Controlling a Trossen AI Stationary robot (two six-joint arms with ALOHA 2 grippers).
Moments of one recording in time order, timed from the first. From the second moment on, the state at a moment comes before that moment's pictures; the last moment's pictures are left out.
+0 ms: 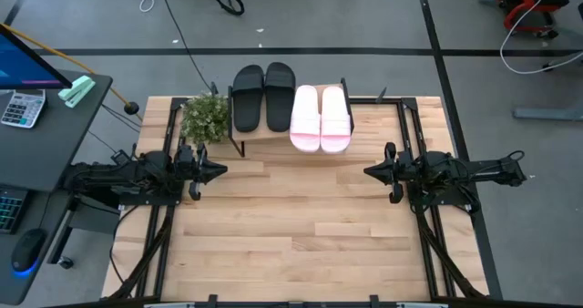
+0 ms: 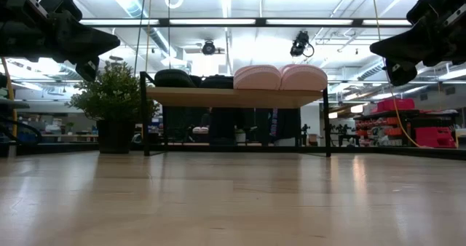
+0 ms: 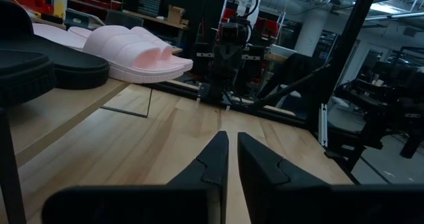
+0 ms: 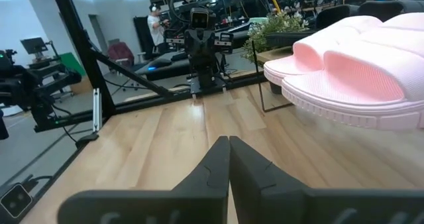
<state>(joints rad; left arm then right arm) 0.00 0.01 0.01 0.06 -0.07 -0.28 0.07 0.02 0.04 -0.05 0.12 0.23</state>
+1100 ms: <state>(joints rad) 0.00 0.01 0.01 0.06 -0.07 -0.28 0.07 0.02 0.04 -0.05 0.12 0.23</state>
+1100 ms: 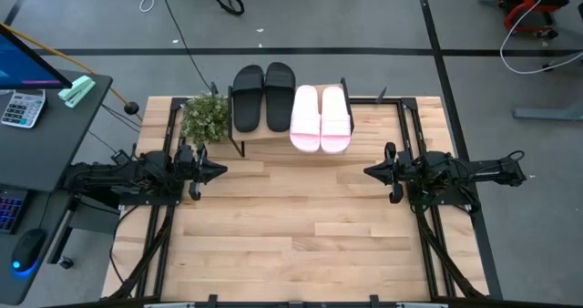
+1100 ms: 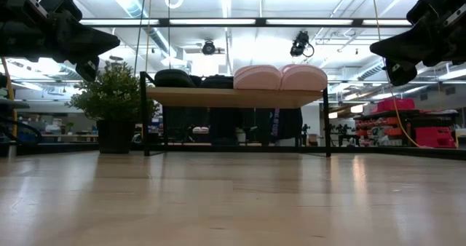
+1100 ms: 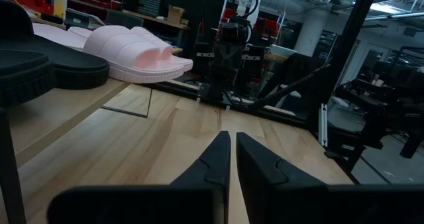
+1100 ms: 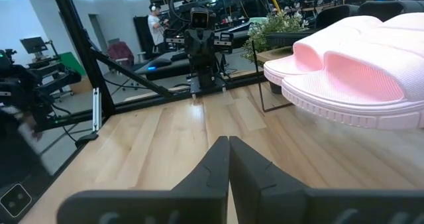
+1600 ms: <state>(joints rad) 0.00 0.01 0.01 0.06 -0.07 -0.28 0.07 0.02 0.04 -0.05 0.12 0.23</state>
